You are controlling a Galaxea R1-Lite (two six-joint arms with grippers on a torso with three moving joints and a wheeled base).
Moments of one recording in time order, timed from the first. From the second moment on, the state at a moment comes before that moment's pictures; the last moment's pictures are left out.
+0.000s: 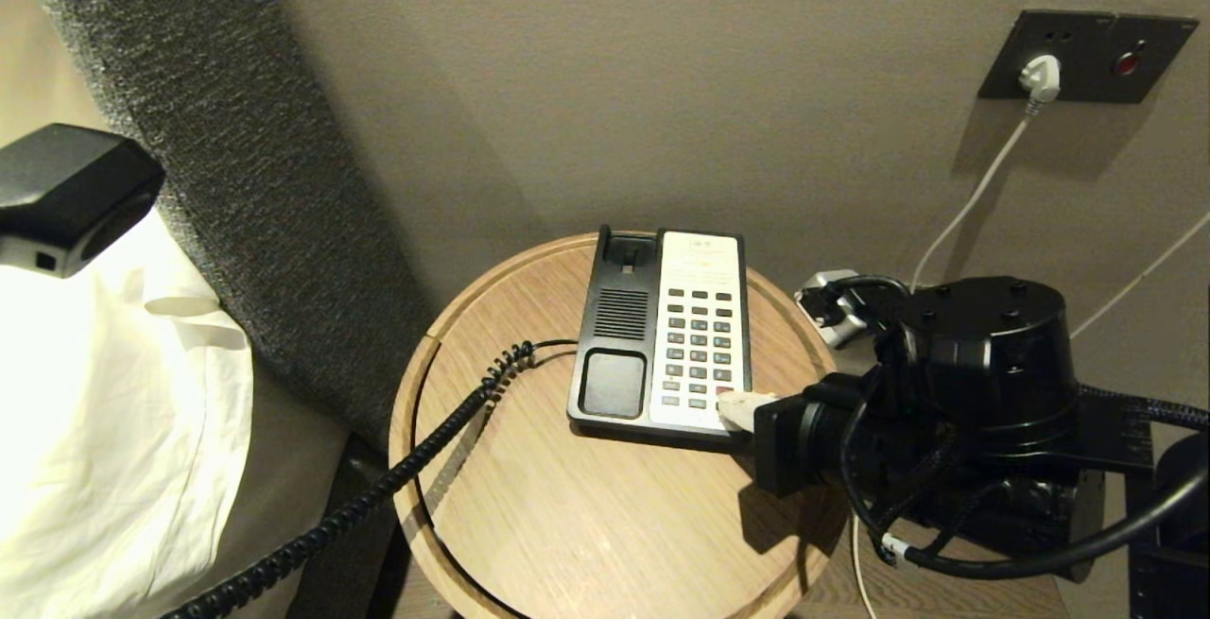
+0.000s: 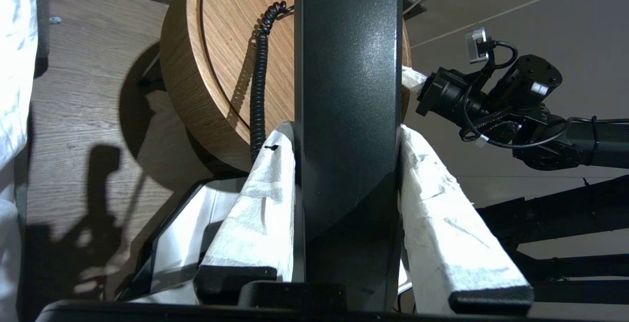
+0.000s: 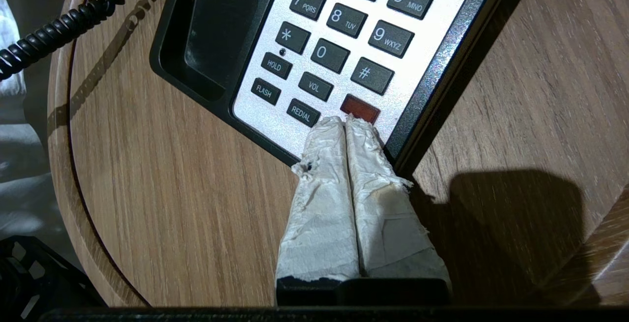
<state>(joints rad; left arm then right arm) -0.88 0.78 -1.31 0.84 0.26 -0.71 0.80 1.63 -0.71 -0.47 -0.17 0.31</state>
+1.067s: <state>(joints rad) -0.88 0.78 -1.29 0.84 0.26 -0.71 0.80 1.57 -0.71 -0.47 -0.17 0.32</state>
